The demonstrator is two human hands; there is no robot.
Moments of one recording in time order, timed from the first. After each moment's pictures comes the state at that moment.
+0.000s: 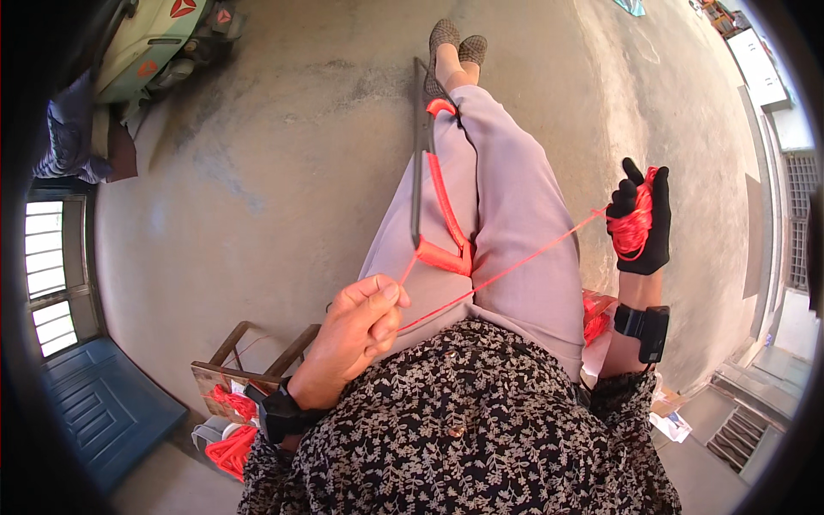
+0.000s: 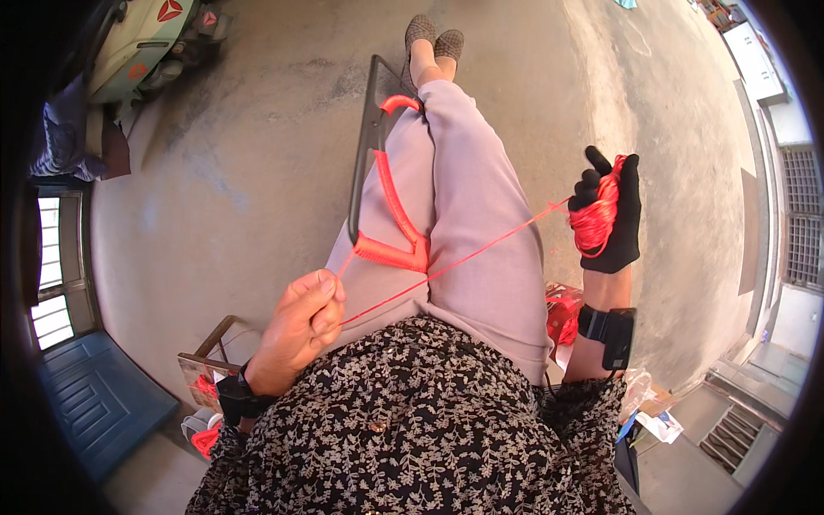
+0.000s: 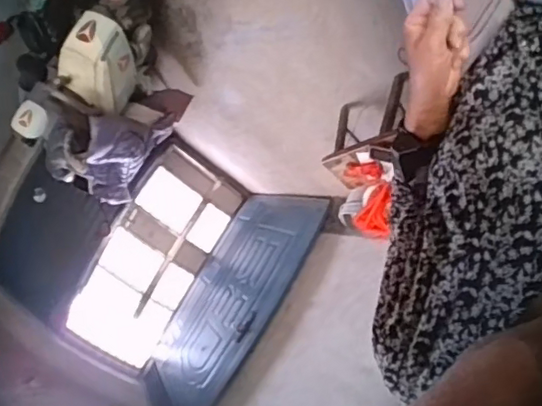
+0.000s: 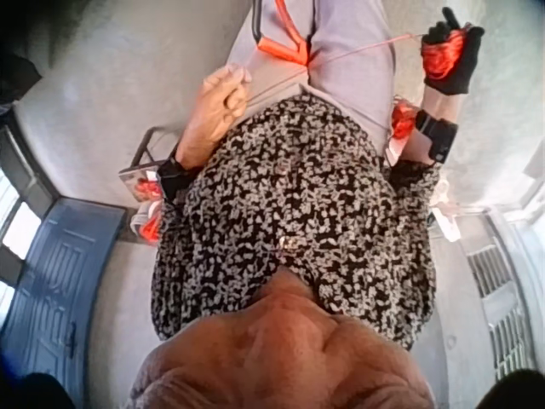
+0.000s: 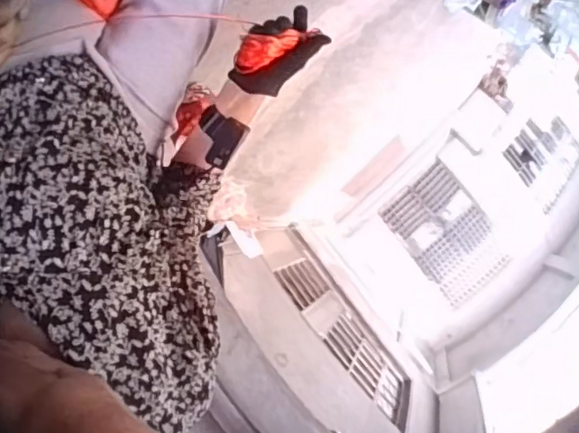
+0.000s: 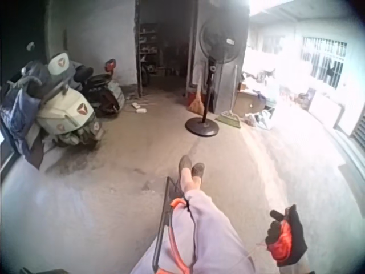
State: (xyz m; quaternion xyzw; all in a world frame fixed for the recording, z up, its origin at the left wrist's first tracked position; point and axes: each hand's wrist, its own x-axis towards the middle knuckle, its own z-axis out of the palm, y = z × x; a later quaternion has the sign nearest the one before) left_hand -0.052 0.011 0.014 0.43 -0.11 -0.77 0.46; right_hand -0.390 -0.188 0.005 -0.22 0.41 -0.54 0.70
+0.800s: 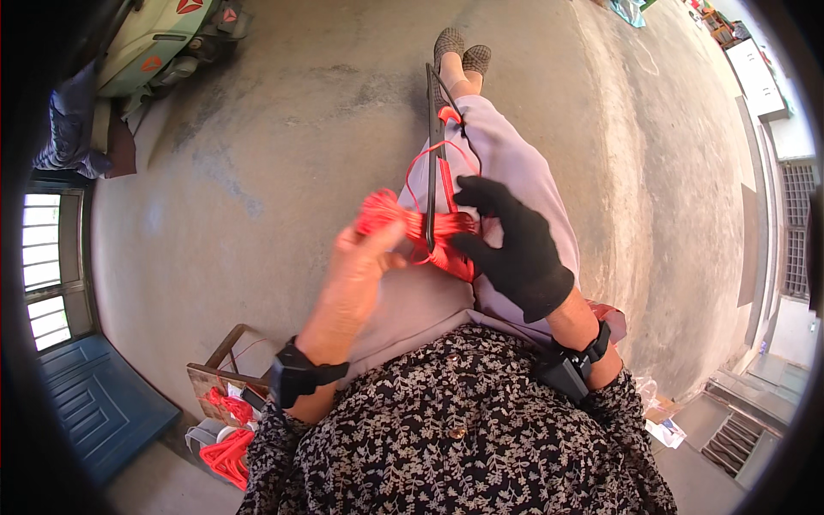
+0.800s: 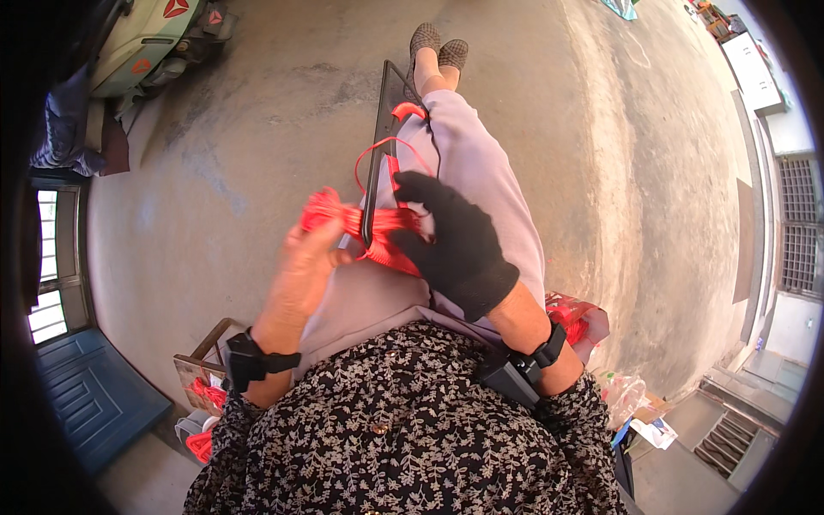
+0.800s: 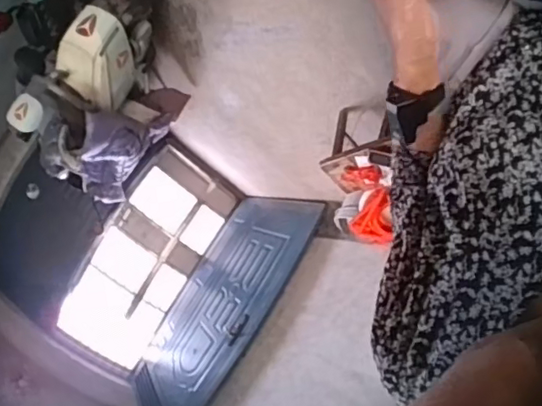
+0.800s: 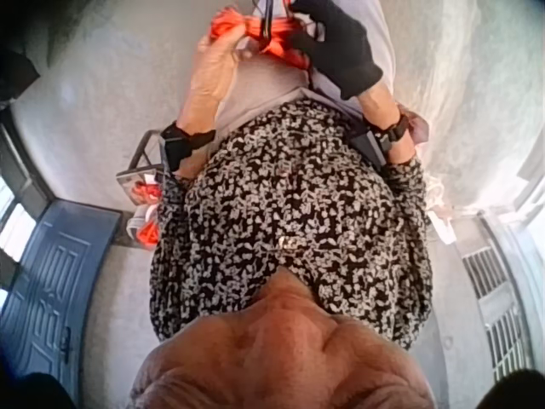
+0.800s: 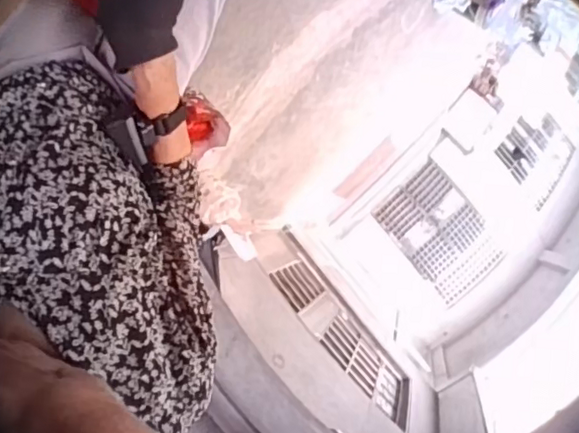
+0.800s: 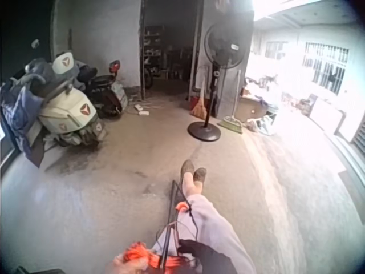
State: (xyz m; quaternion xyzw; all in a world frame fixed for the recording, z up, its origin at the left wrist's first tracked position) left_hand -0.051 -0.048 -0.018 0.49 -0.15 -0.65 0.56; right_hand -0.248 -0.131 0.007 -0.77 0.38 -0.25 0.45
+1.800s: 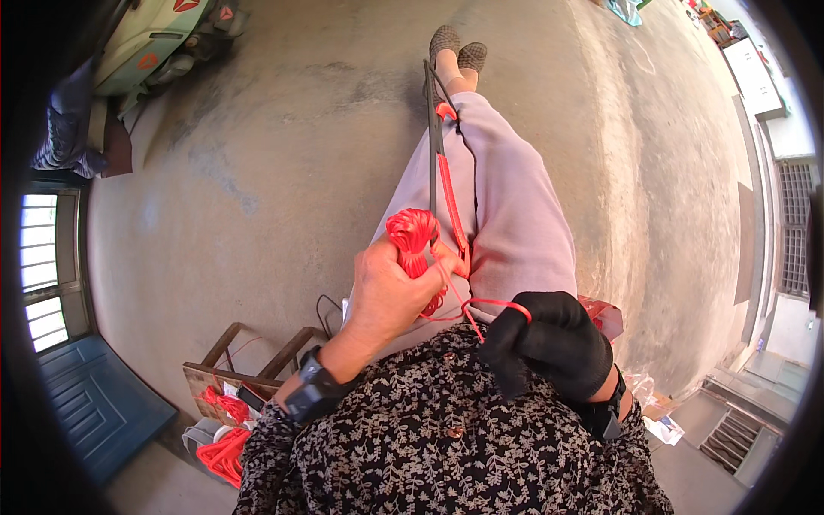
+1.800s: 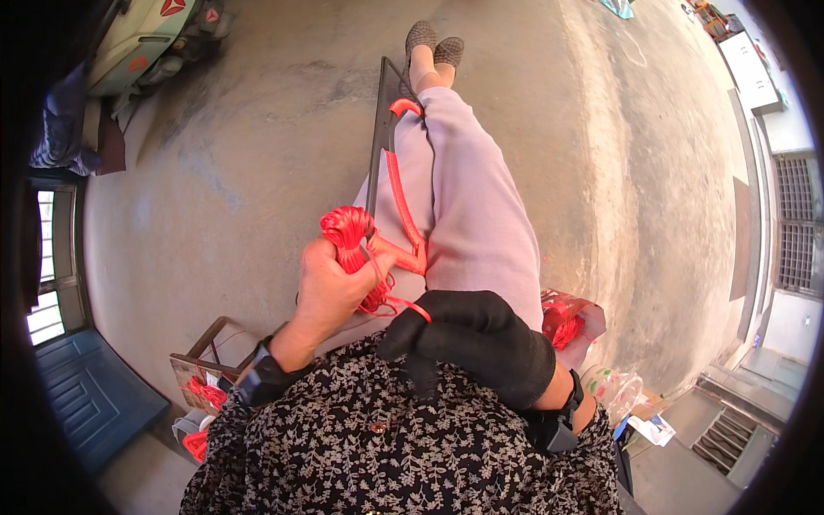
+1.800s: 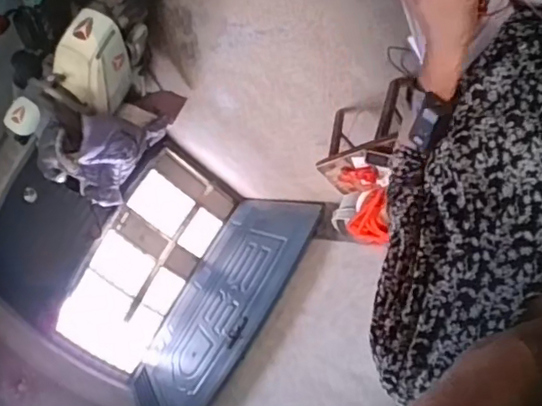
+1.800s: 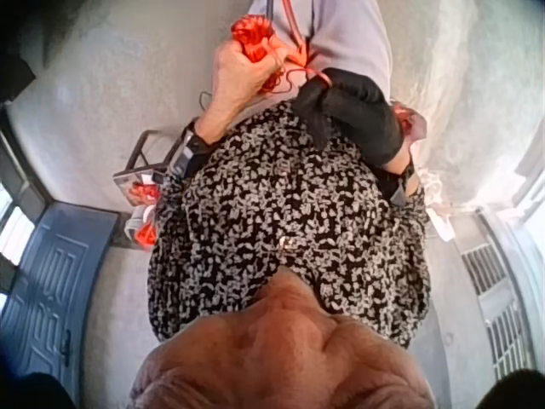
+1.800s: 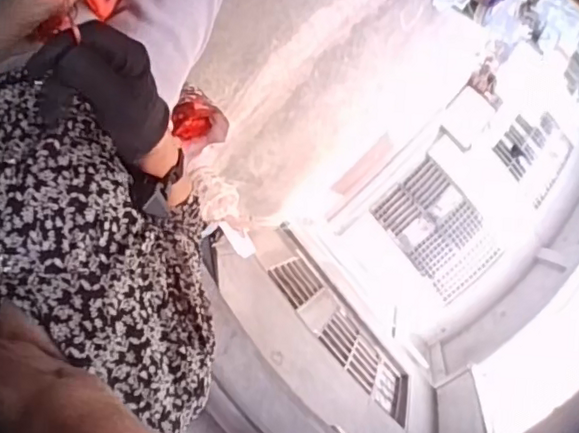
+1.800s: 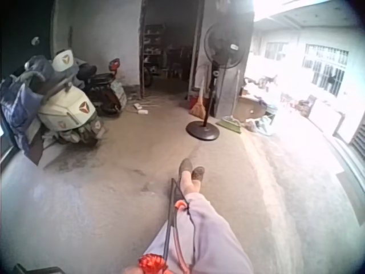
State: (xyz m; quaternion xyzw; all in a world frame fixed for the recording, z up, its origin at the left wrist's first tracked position) left_hand -0.093 -0.044 0.015 0.64 -0.41 -0.45 0.47; right_hand -0.288 -0.072 0.089 -0.34 0.26 -0.16 0.89
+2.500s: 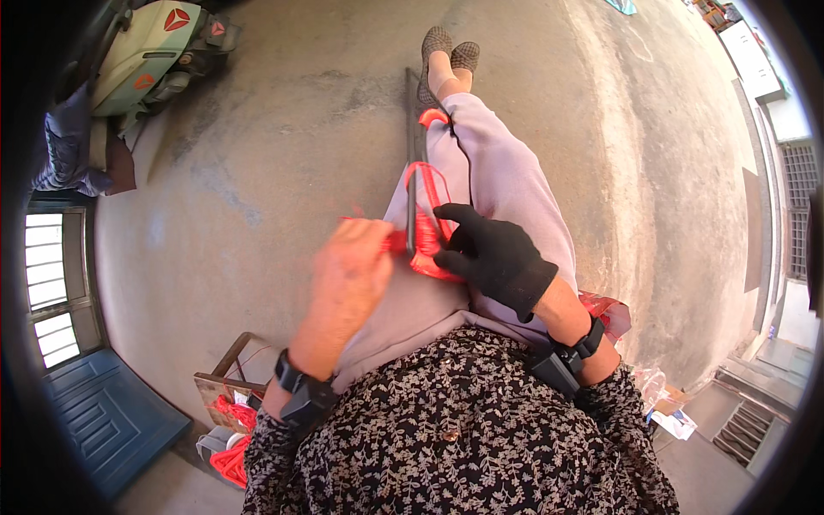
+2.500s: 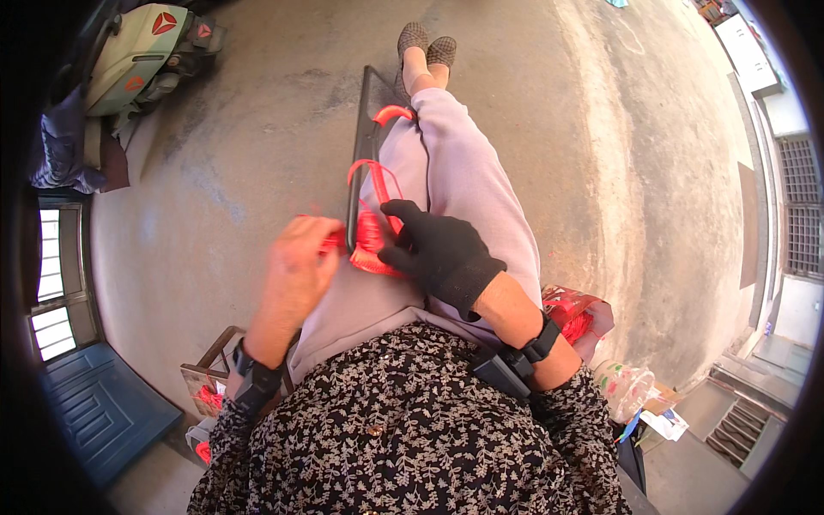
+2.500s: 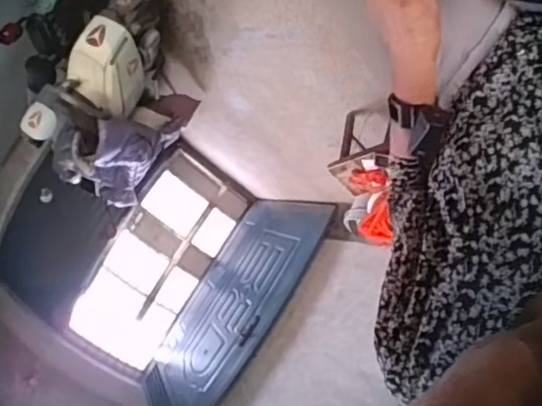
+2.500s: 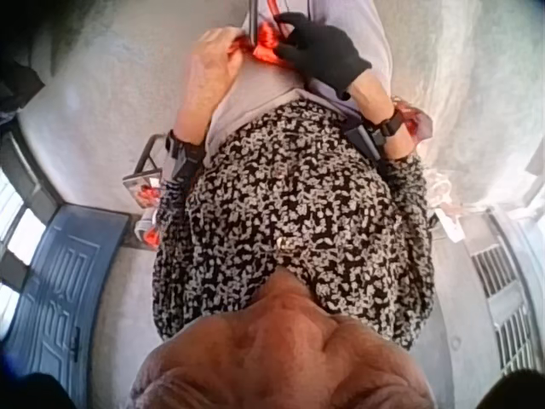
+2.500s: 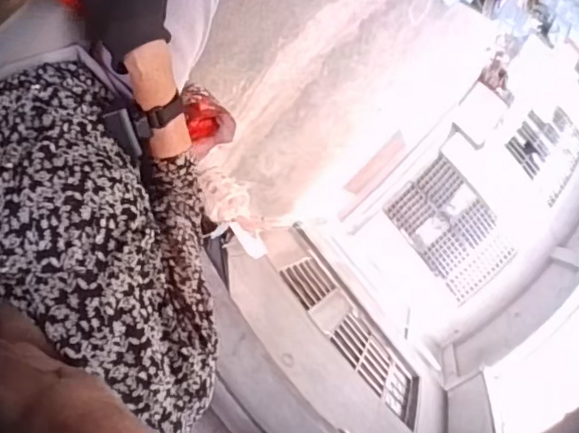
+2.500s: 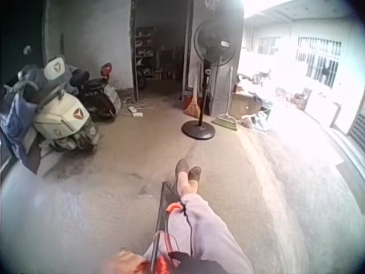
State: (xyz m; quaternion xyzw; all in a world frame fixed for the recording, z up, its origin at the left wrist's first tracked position) left_hand -0.043 -0.053 -0.002 0.65 -0.70 -0.16 0.23; right_hand -0.249 -0.128 0.008 -0.78 0.45 -0.06 0.42
